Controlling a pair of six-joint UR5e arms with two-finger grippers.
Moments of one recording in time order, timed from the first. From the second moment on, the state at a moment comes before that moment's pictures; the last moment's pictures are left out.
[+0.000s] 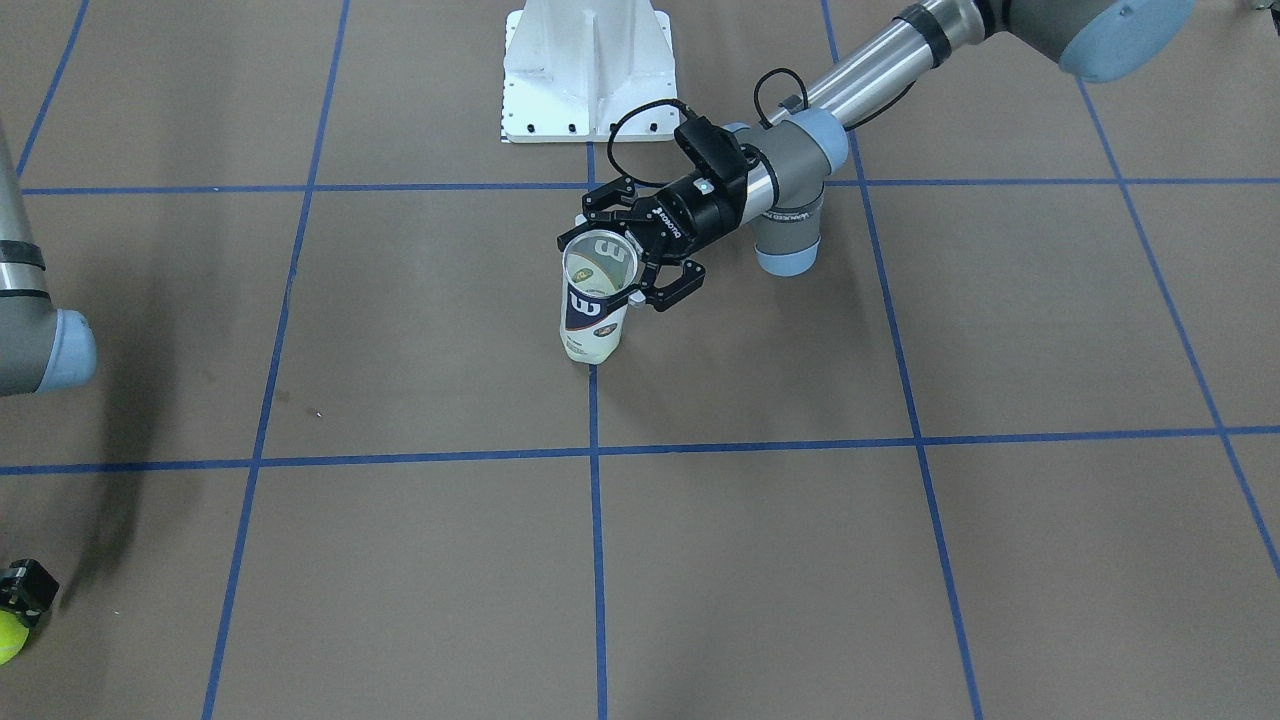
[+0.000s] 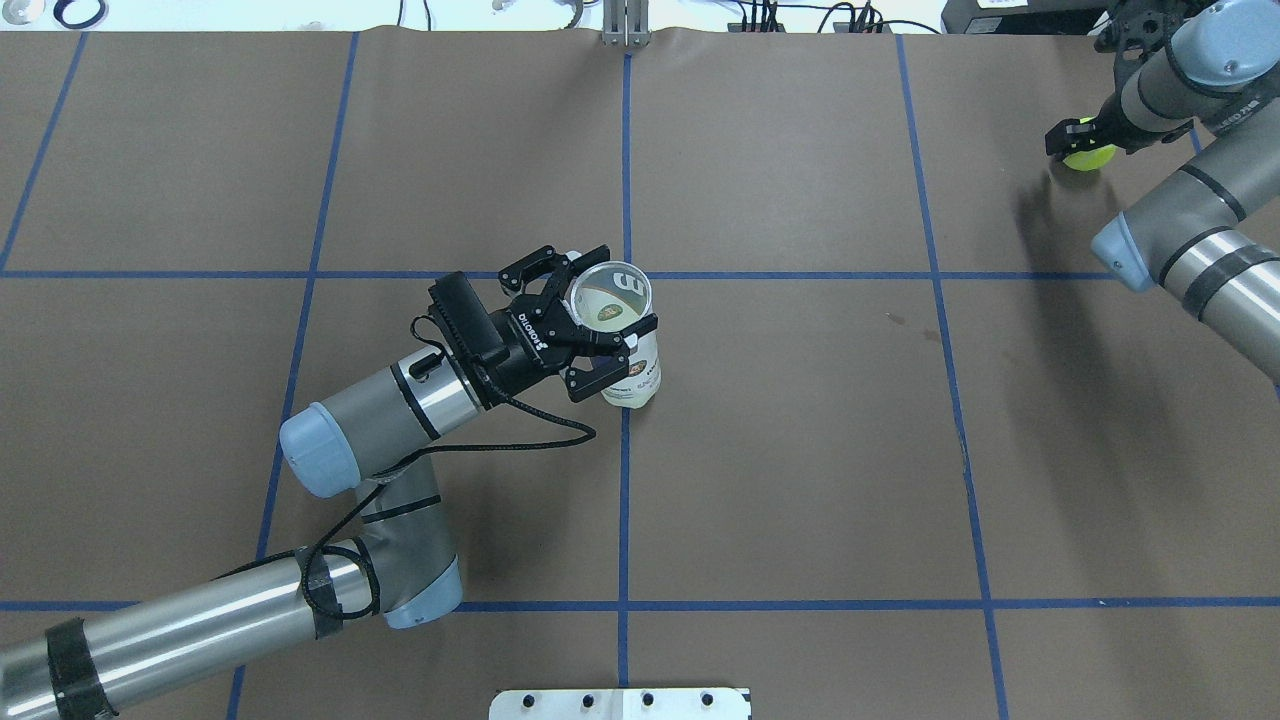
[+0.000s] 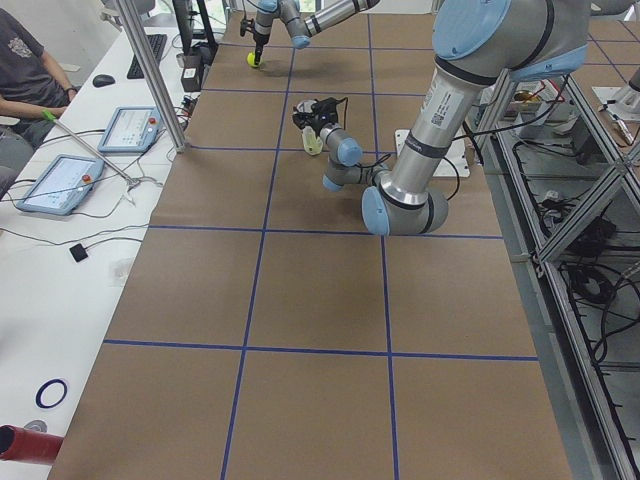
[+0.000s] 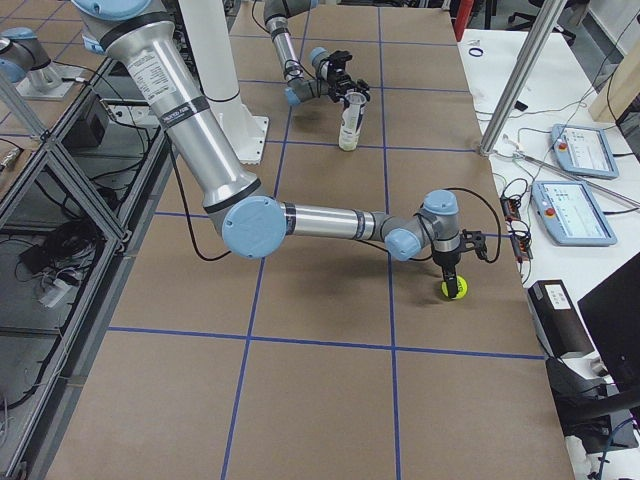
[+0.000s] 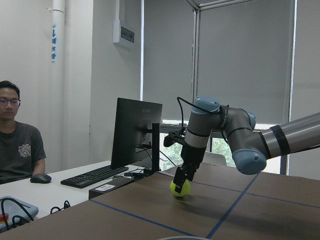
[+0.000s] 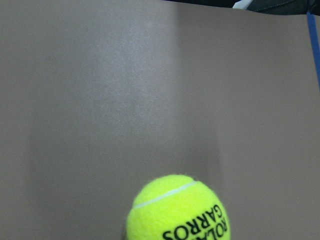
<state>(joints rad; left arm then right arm) -0.40 -2.25 -1.14 -3.55 -1.31 -0.31 1.13 -1.04 0.92 -0.92 1.86 0.65</state>
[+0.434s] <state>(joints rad) -0.40 -2.25 -1.14 -3.55 -1.31 -0.31 1.13 -1.04 0.97 -0.93 1.87 0.66</state>
